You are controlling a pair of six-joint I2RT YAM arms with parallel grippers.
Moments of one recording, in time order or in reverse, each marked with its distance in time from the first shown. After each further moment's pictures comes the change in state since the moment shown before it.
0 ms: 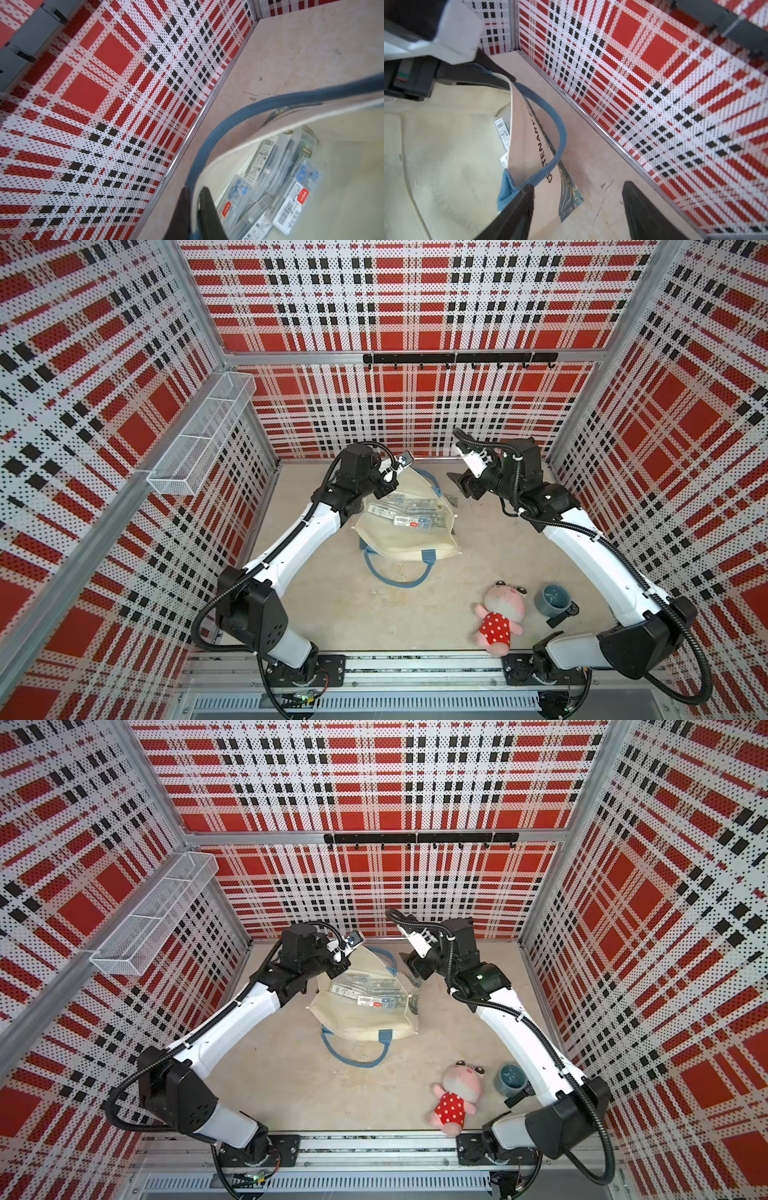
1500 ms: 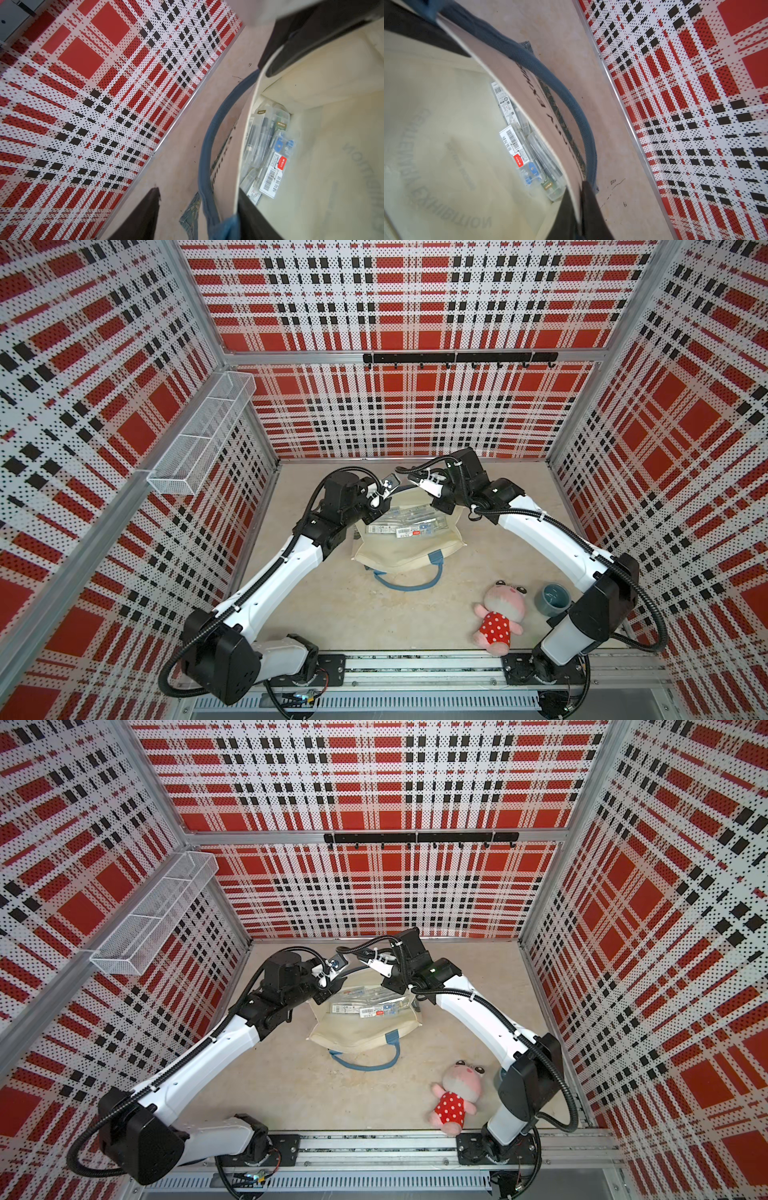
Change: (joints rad) left arm -0.005 -0.269 -0.320 0.013 -0.053 -0.053; right arm 0.141 0.224 0.077 -0.142 0.120 -0.209
